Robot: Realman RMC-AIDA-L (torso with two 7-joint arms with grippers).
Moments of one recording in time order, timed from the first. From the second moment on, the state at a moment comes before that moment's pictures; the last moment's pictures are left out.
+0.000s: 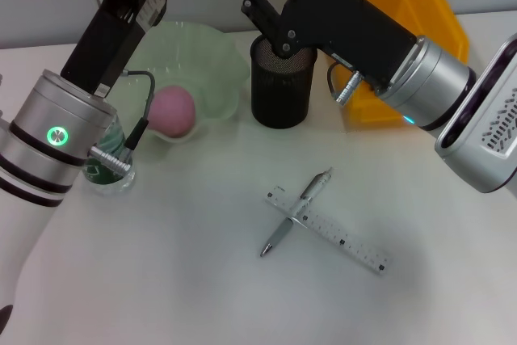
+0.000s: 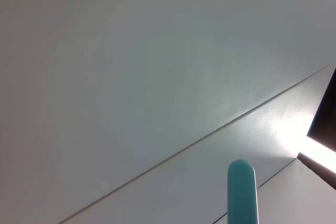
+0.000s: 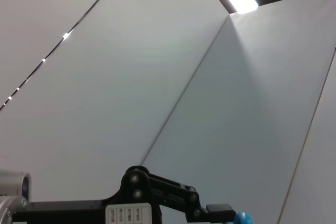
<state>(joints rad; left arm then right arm) -0.51 -2.08 2.16 0.51 -0.32 1.38 -1.44 0.81 2.09 -0.70 0.03 -1.23 -1.67 0.02</state>
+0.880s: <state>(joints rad) -0.51 -2.08 2.16 0.51 -0.32 1.38 -1.43 0.81 2.09 -0.70 0.03 -1.24 -1.68 0.02</state>
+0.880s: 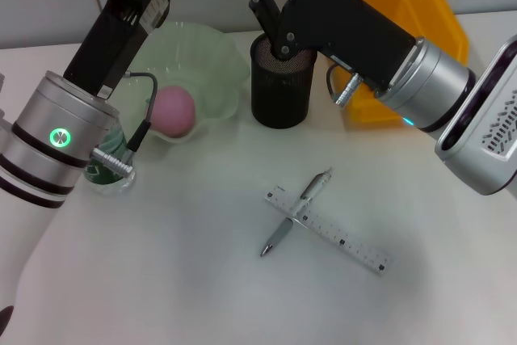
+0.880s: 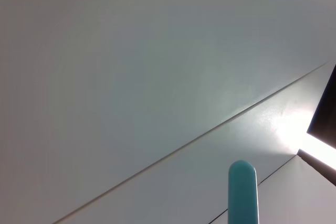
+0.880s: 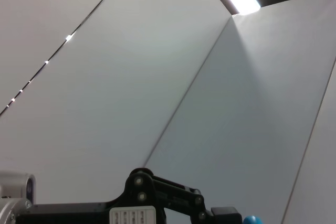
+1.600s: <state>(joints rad) -0.52 -2.08 2.16 0.51 -0.32 1.38 -1.41 0.81 2.09 -0.70 0.03 -1.24 -1.67 0.02</state>
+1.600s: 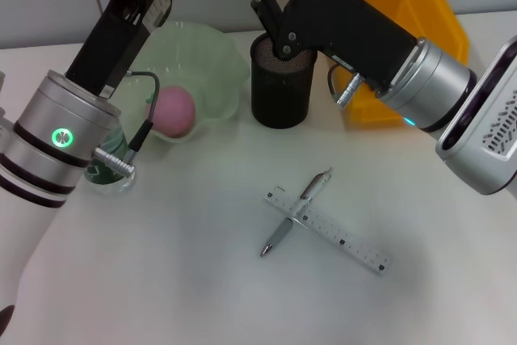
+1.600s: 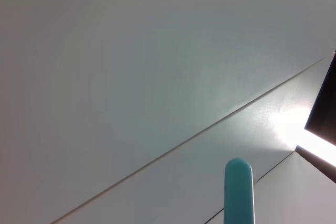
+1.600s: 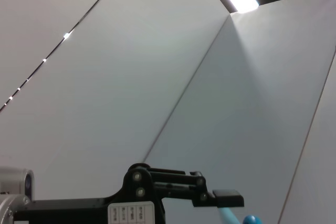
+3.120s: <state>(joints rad) -0.51 -2.04 1.90 0.45 0.20 1.54 -1.13 0.75 2.09 -0.50 0.02 -1.23 -1.74 0.21</state>
